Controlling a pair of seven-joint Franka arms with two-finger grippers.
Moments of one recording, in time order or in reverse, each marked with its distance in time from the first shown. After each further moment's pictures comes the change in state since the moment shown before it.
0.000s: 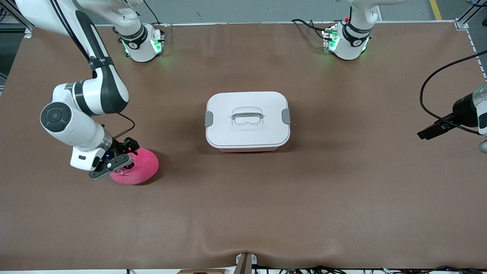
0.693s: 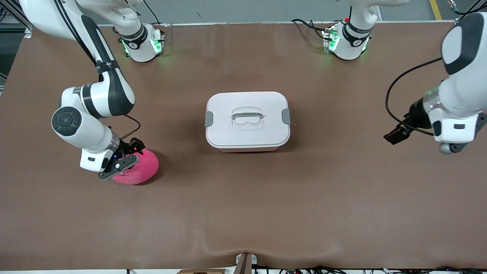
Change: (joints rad) left arm -0.161 0.025 -0.005 0.000 0.000 -0.008 -0.393; right arm 0.019 0.028 0.002 -0.001 -0.002 0.002 -0.005
